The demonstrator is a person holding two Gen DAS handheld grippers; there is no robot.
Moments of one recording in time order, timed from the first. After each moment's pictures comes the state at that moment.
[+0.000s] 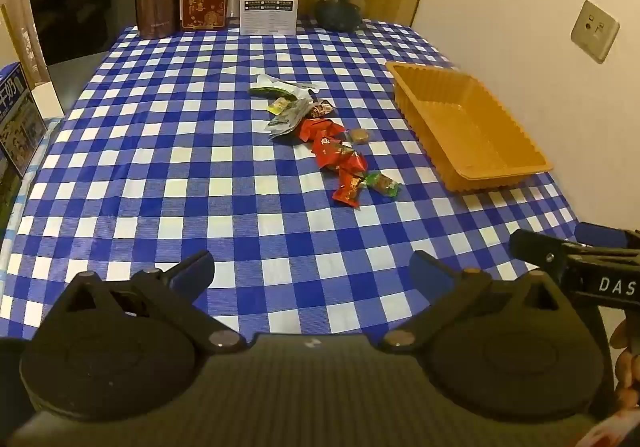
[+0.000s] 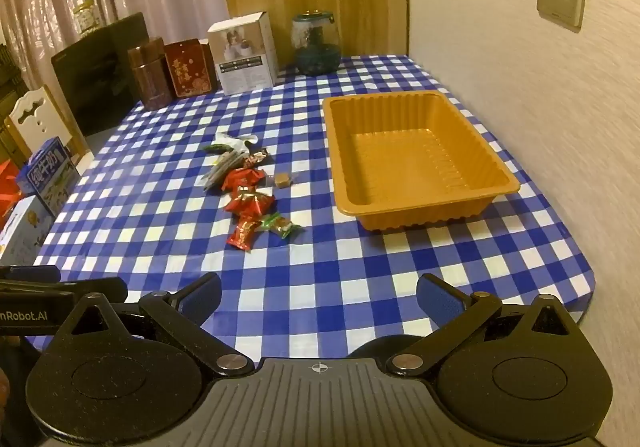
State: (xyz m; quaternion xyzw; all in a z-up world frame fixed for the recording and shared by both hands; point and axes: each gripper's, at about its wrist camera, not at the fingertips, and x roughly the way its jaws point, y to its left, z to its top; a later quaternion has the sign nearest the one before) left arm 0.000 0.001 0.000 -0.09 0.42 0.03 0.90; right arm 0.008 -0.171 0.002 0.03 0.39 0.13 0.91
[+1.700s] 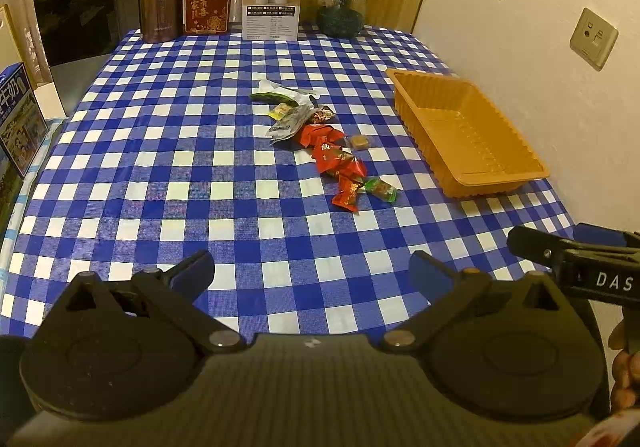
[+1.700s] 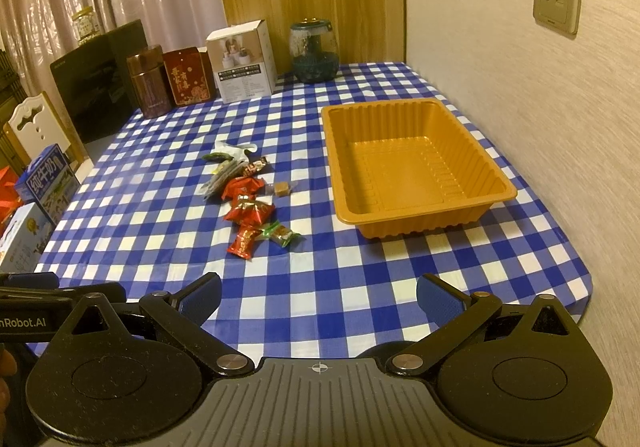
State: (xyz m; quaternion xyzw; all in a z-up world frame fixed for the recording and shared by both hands) left arm -0.003 0.003 0.008 -0.08 0.41 0.03 0.91; right arm 0.008 -0.173 0.006 0.03 0.37 0.13 0.92
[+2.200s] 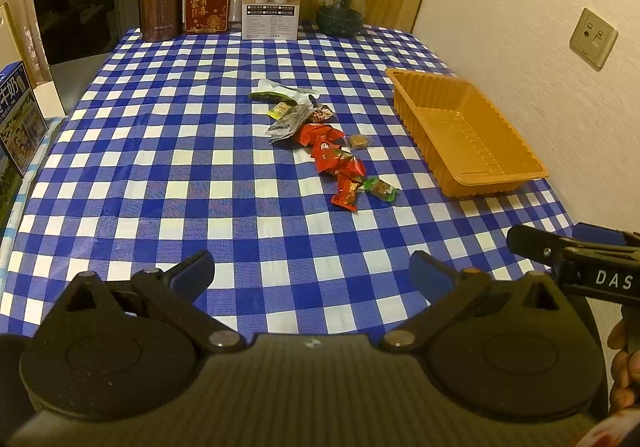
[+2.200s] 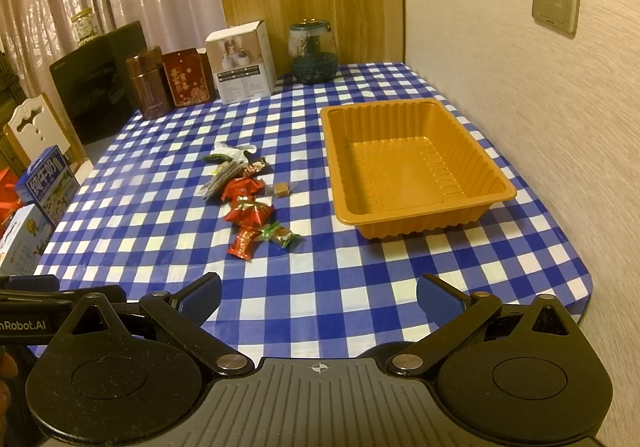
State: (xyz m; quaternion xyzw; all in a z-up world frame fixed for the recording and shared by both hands) left arm -0.003 0.002 0.008 -0.08 0.41 0.03 0.91; right arm 0.007 -0.172 0.006 0.03 0.37 0.12 0.92
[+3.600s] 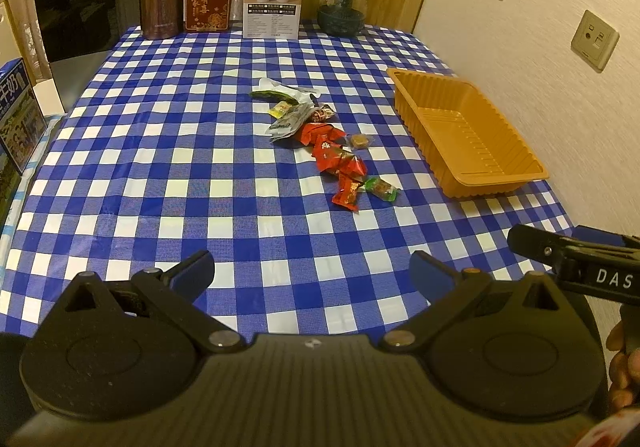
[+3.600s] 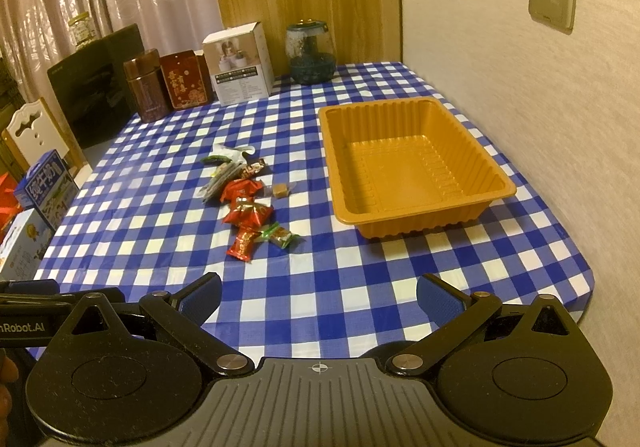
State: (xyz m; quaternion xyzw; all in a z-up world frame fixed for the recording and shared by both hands) left arm -0.007 -0.001 0.007 -0.09 0.41 0.03 0.91; right arm 0.007 -0.173 0.005 0.04 0.37 0.12 0.92
